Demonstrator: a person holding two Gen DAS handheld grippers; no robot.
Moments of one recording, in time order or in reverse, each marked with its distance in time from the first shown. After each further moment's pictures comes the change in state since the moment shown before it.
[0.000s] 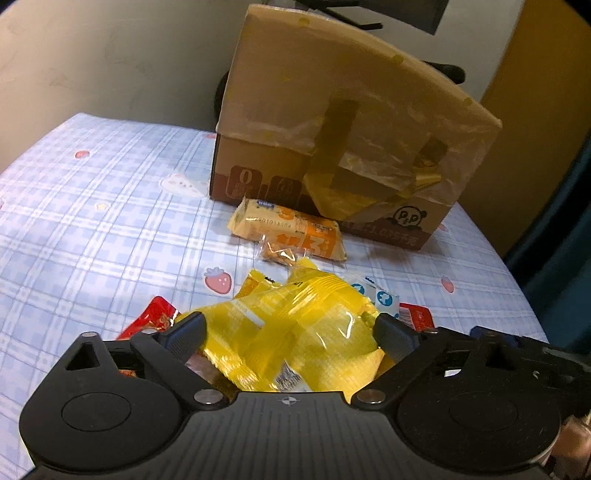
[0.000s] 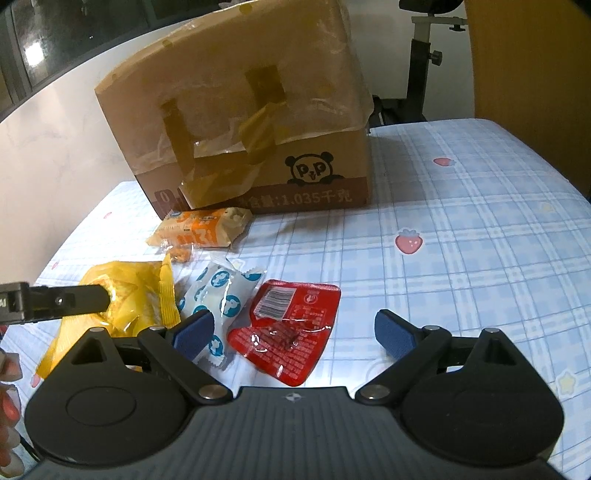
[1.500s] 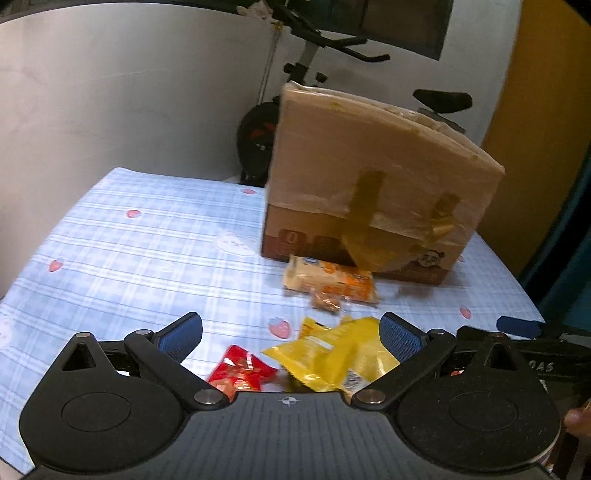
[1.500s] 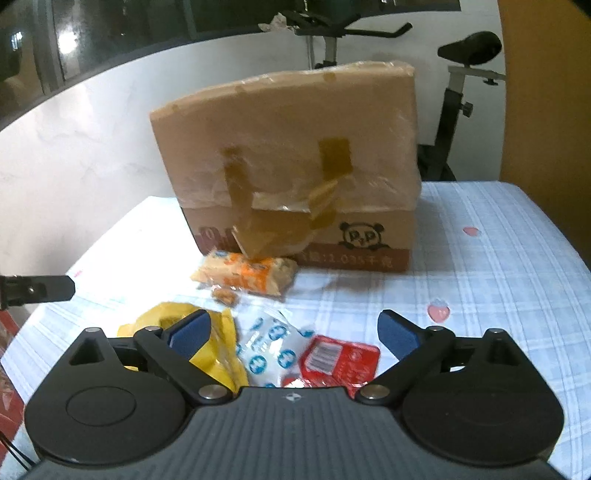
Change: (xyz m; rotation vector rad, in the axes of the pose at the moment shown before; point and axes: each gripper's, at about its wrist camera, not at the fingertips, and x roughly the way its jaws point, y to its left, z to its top) left arm -0.056 0.017 0.025 0.058 -0.102 0.089; right arm -0.025 0.039 0.026 -0.111 -0.062 0.005
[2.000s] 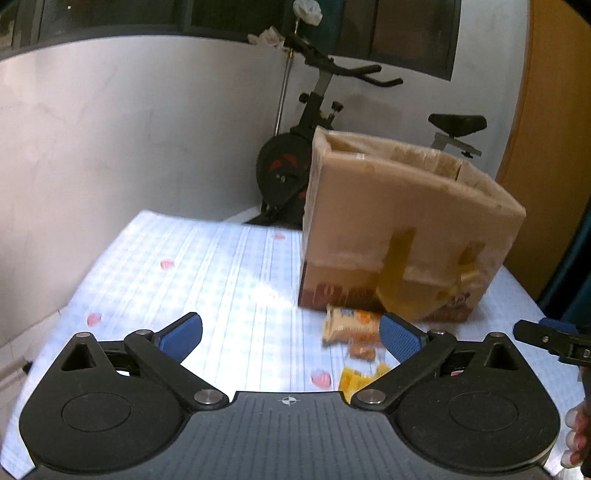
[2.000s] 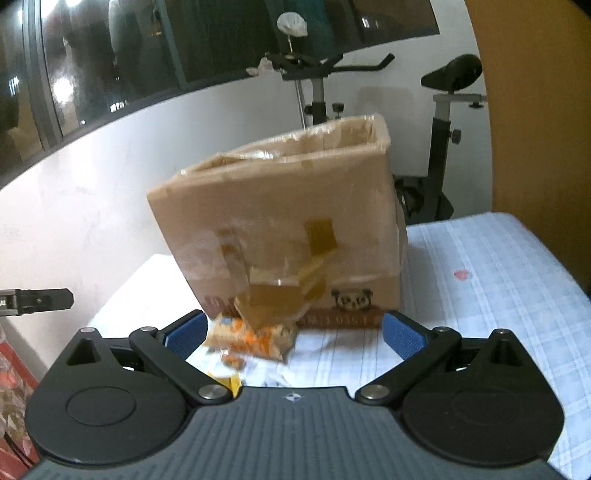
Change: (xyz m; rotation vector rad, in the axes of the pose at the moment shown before) left arm -0.019 0.025 0.037 0.031 -0.067 0.074; right arm -0.026 -0.011 0.037 0.075 -0.120 0.039
